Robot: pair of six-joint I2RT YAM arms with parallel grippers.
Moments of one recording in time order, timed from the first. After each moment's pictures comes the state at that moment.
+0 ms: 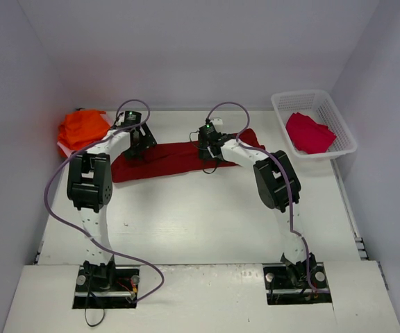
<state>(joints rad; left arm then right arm) -0.14 2.07 1.57 -0.48 -0.11 -0.64 0.56 2.25 1.68 -0.35 0.31 0.44</state>
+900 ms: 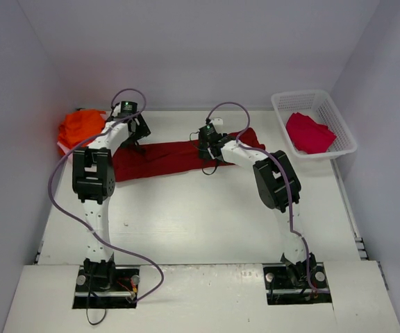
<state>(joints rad) -0.10 2.22 1.81 -0.52 -0.20 -0.58 0.56 2.25 1.65 -0.30 0.33 0.44</state>
